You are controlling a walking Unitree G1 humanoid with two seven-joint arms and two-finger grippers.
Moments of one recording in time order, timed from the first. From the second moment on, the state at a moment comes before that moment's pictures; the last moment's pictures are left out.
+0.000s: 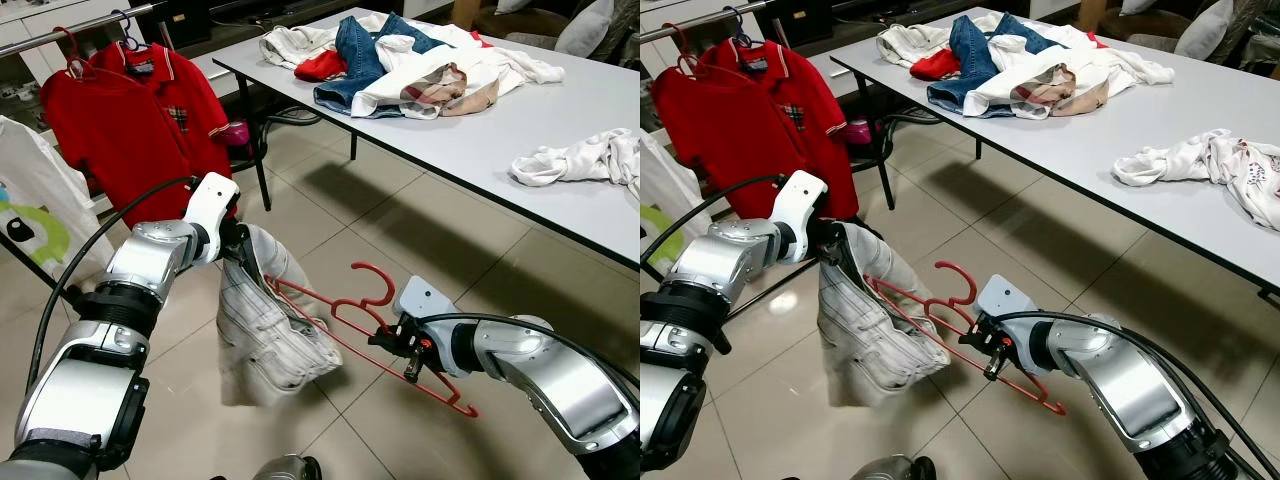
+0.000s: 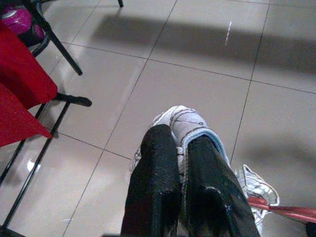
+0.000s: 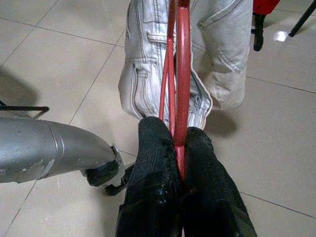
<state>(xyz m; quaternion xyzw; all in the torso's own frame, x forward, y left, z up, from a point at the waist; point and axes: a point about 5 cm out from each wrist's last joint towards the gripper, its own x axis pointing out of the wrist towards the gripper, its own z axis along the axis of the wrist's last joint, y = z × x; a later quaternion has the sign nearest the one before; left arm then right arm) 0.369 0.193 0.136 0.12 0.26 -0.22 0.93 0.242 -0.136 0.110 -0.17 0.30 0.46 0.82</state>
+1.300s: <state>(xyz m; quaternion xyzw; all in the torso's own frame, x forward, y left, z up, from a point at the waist) 0.373 0.187 0.143 0.13 0.27 -0.25 0.92 0.240 -0.135 0.104 -0.16 0.31 0.45 0.82</state>
